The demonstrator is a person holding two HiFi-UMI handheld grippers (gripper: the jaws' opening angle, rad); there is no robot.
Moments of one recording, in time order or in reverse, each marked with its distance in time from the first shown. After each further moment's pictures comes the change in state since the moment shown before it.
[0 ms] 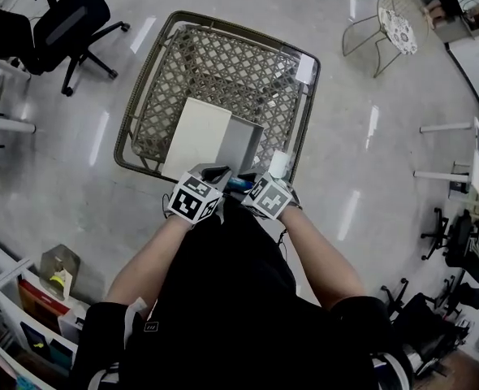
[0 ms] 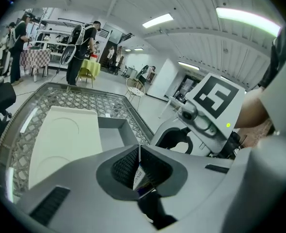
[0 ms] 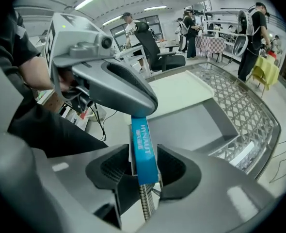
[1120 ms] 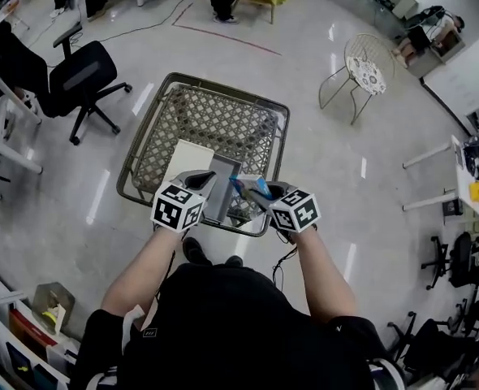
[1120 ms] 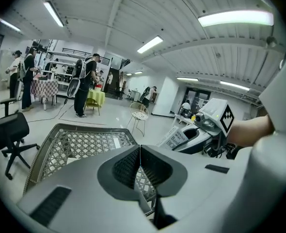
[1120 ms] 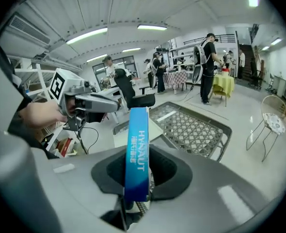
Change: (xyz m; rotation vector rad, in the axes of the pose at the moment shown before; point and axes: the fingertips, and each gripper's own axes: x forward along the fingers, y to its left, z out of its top) left arm -0.091 -0.032 0.109 0.088 -0.269 0.128; right arm -0.169 -0.034 0.029 0.195 -0.443 -0.235
